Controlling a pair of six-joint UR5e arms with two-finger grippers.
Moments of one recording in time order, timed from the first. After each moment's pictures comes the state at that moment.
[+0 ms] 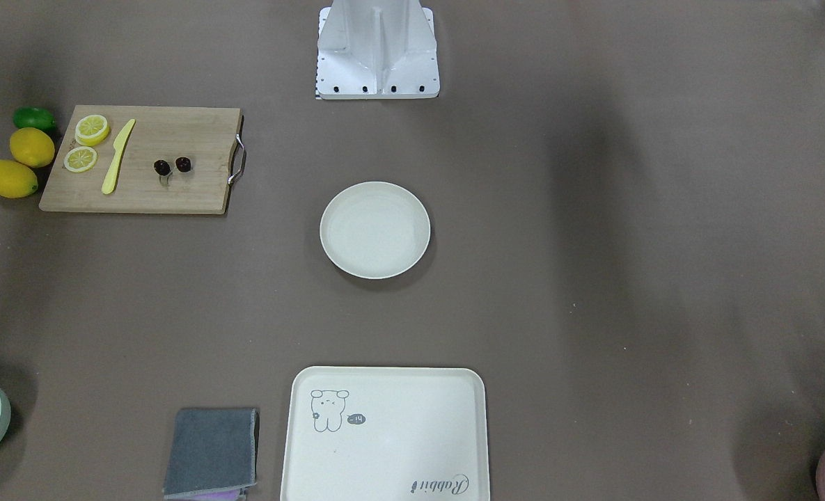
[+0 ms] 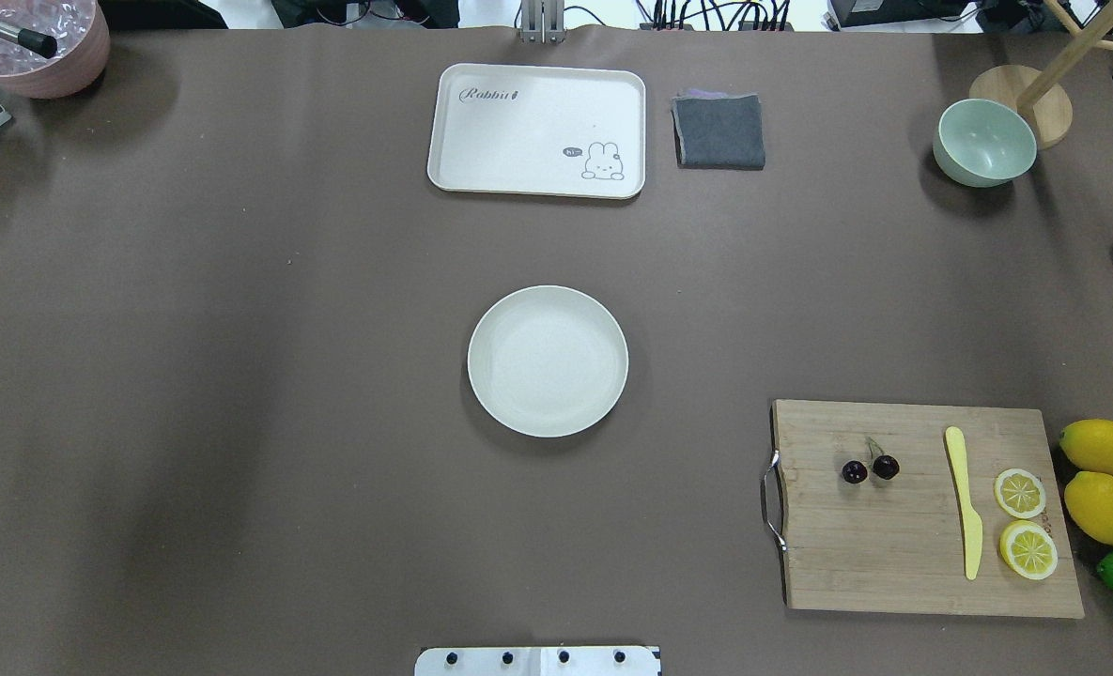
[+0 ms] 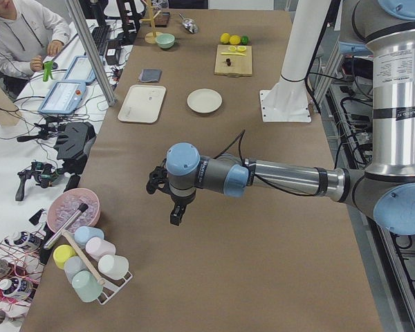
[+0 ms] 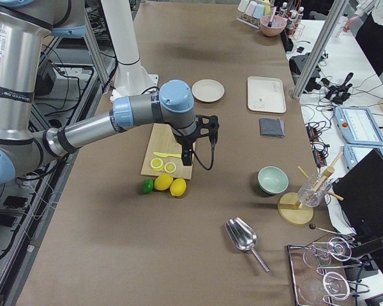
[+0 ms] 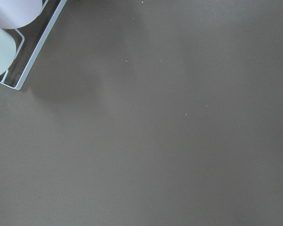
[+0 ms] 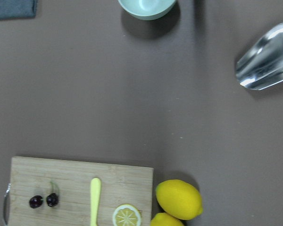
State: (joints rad) left arm -1.51 -1.47 -1.78 -1.69 -2.40 0.07; right arm 1.54 -1.79 2.21 -1.77 2.53 0.19
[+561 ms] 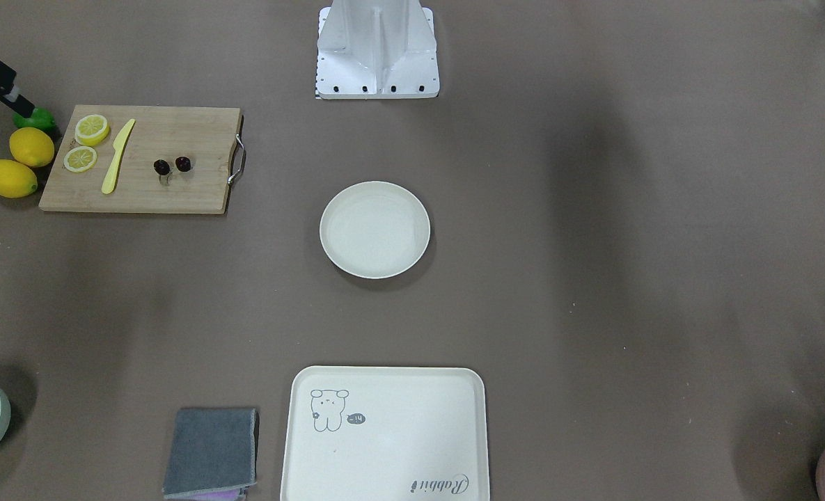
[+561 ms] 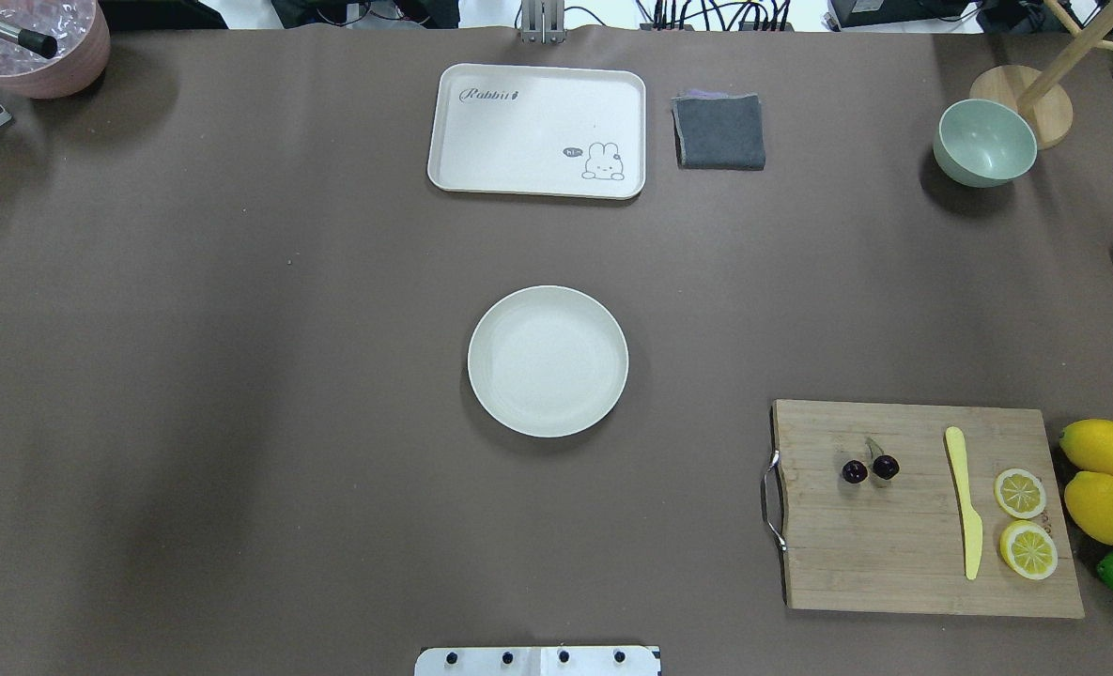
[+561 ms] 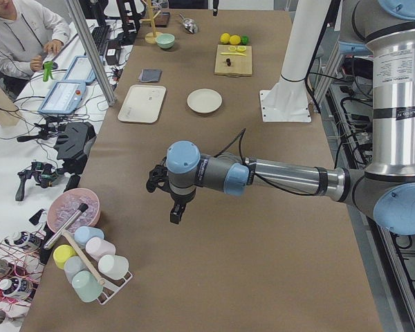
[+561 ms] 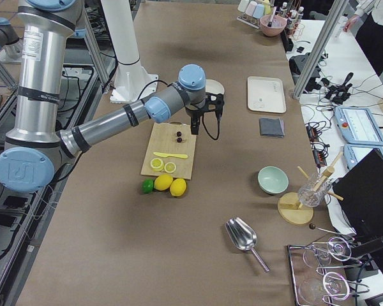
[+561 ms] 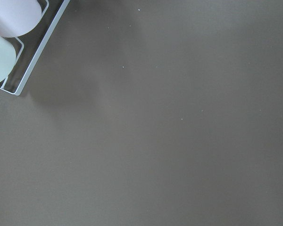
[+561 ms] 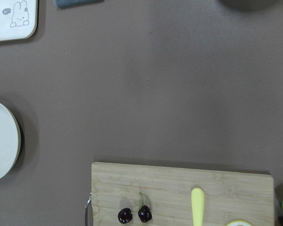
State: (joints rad) left arm -1.51 -1.47 -1.78 -1.69 -2.40 0.06; right arm 1.15 -1.74 2.17 -1.28 2.44 0.86
